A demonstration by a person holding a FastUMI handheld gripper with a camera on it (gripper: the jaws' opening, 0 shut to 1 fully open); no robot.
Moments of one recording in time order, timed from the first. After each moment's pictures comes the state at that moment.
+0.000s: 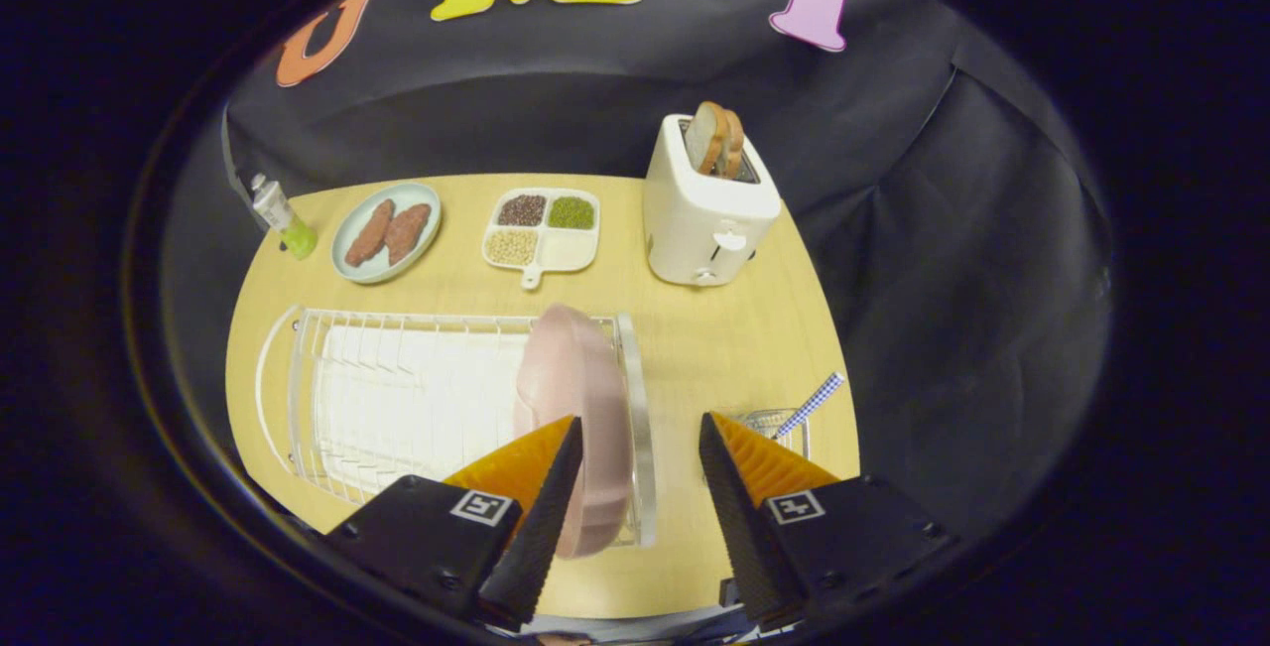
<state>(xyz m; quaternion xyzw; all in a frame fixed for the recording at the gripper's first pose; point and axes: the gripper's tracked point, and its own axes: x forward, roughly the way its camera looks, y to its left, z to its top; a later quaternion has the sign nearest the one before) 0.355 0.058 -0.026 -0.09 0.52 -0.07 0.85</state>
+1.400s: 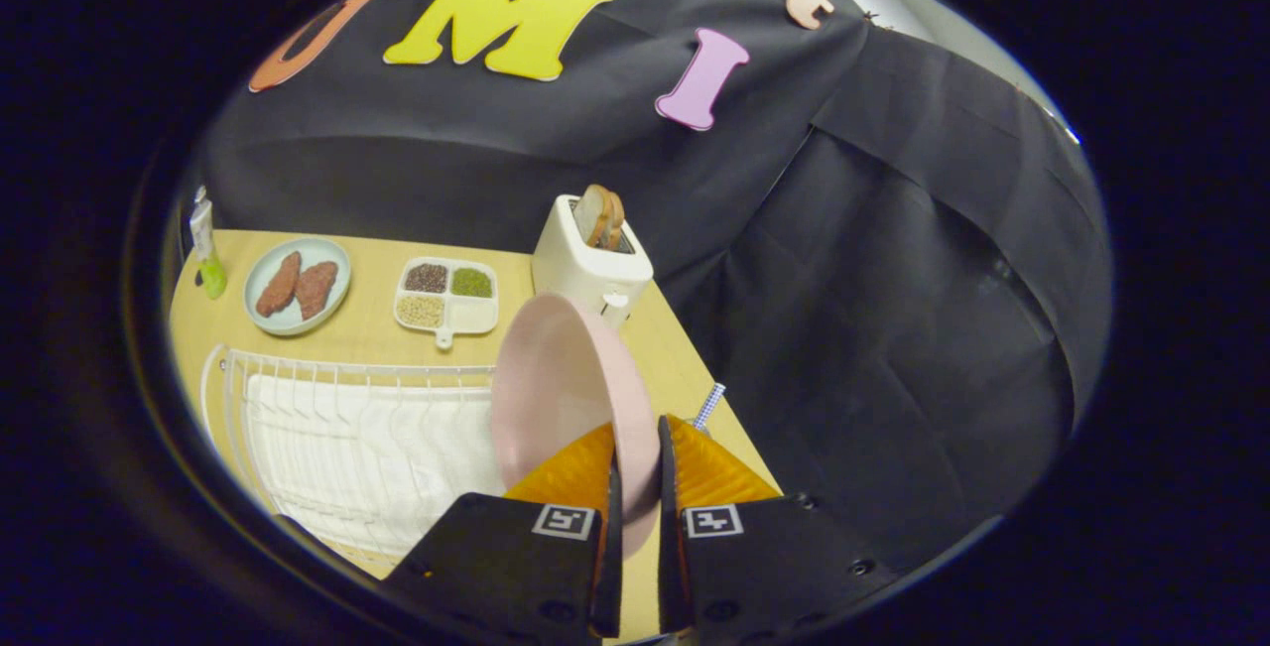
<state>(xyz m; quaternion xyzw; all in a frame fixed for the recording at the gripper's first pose) 0.304 0.079 0.024 -0.13 0.33 -0.26 0.90</state>
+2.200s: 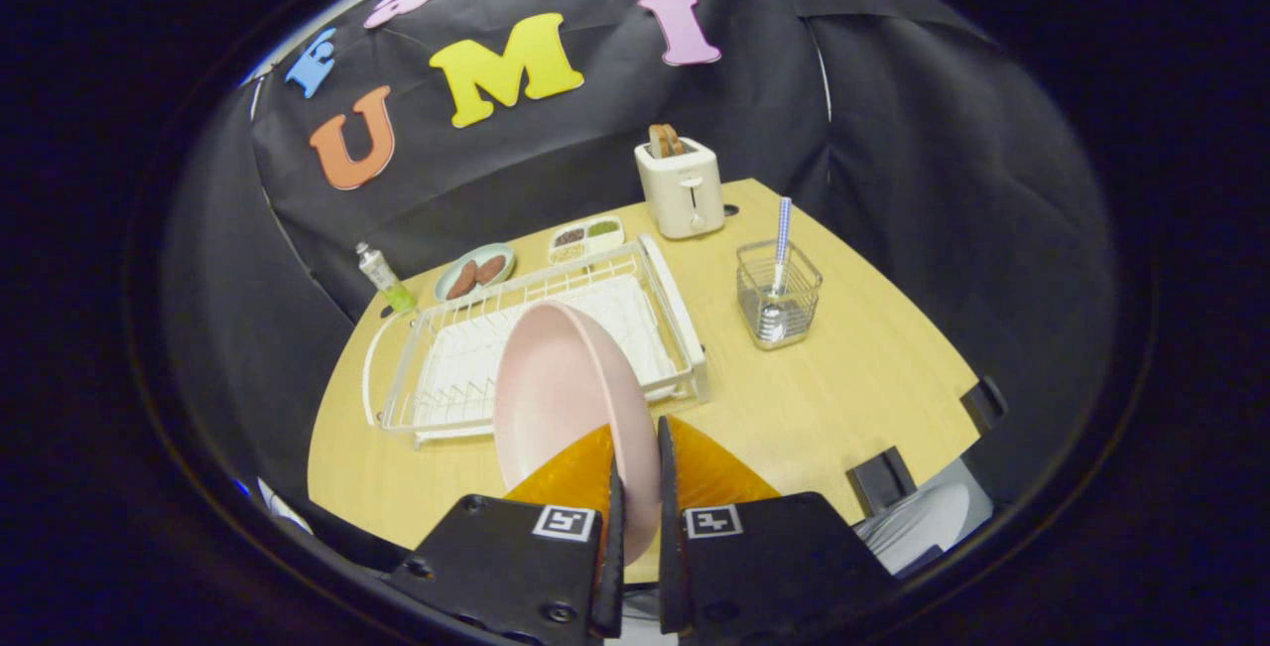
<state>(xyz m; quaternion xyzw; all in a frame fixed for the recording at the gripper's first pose) 0.124 0.071 -0.107 0.10 0.35 -0.01 0.93</state>
